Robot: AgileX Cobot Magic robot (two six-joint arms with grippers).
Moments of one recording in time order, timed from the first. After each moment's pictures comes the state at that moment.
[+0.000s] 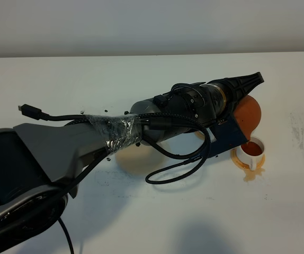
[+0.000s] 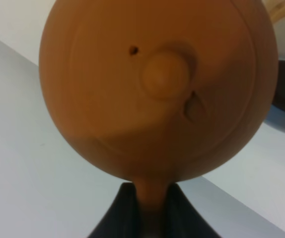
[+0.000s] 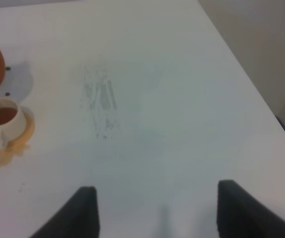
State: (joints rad) left arm -0.88 2.32 -1.82 0.79 0.27 1.38; right arm -0.18 -0.01 -0.51 -0.05 1.11 -0.02
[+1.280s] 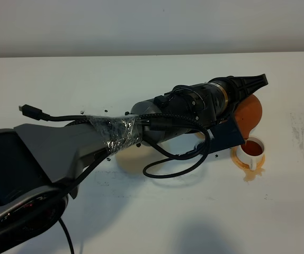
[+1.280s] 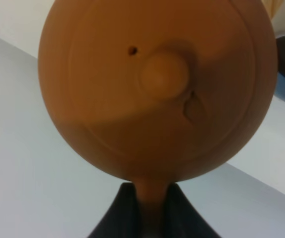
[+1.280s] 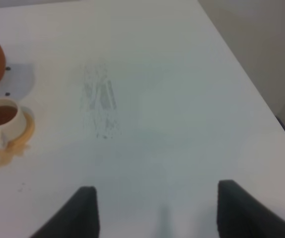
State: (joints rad) left arm -0.88 2.32 -1.82 0.87 0.24 1.42; right arm -0.18 -0.01 -0.51 -0.05 1.11 -0.02
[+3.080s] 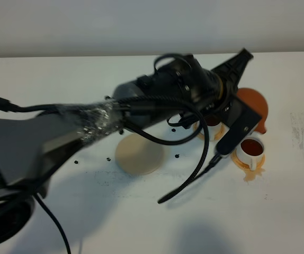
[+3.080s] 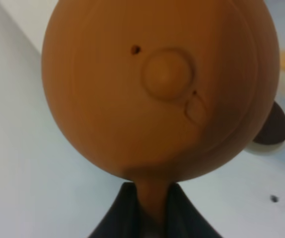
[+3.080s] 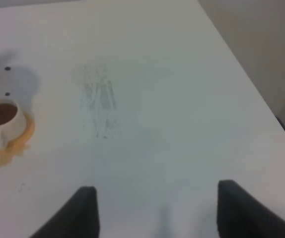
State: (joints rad) left arm -0.88 2.18 -1.82 0.43 0.46 1.26; right arm -0.18 -0.01 -0.51 -0.05 1.11 -0.02
